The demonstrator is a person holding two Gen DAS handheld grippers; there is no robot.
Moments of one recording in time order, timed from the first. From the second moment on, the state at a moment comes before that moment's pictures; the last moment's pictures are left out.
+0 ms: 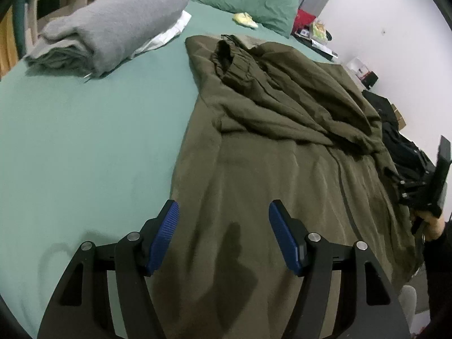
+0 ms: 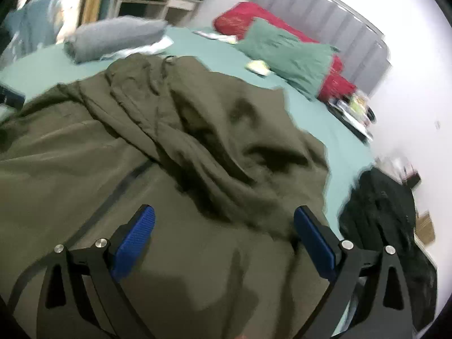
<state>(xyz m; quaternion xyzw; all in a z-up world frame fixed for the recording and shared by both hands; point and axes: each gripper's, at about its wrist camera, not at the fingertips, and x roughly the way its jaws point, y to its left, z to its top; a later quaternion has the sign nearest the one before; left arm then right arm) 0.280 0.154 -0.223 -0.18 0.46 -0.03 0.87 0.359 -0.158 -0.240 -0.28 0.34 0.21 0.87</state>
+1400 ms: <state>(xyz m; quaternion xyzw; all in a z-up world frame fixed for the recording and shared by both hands) 0.114 0.149 -0.261 -0.14 0.49 0.07 0.86 0.194 -0.366 -0.288 0.13 0.48 0.15 0.86</state>
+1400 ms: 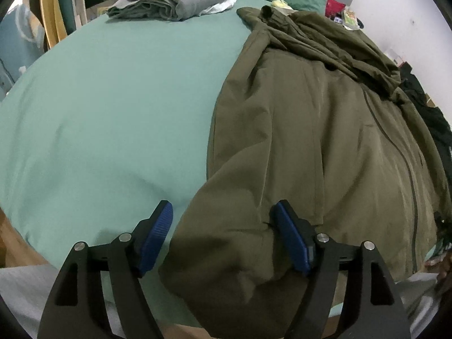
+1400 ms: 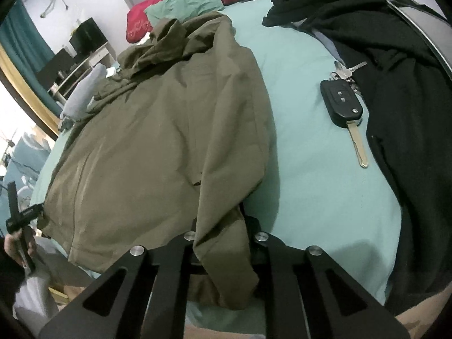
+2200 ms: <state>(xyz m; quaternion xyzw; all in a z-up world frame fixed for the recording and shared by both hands) 0.038 0.147 -0.112 -0.19 0.39 -0.05 0.90 0.077 -0.395 -0.165 0.24 0.28 0.16 0.91</state>
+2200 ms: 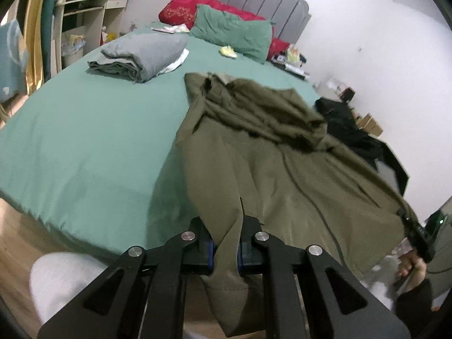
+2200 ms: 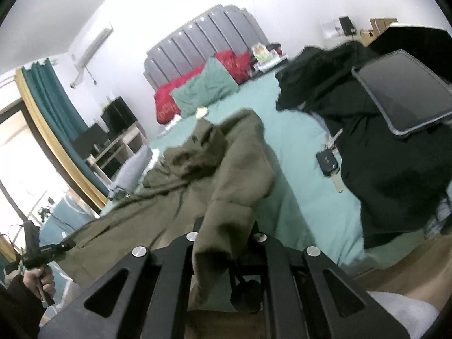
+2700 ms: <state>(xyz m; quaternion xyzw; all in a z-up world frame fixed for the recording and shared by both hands) -0.010 0.168 -0.019 -0.23 0.32 -0.07 0.92 0.006 -0.413 -0.070 0.24 0.17 0.16 0.94</state>
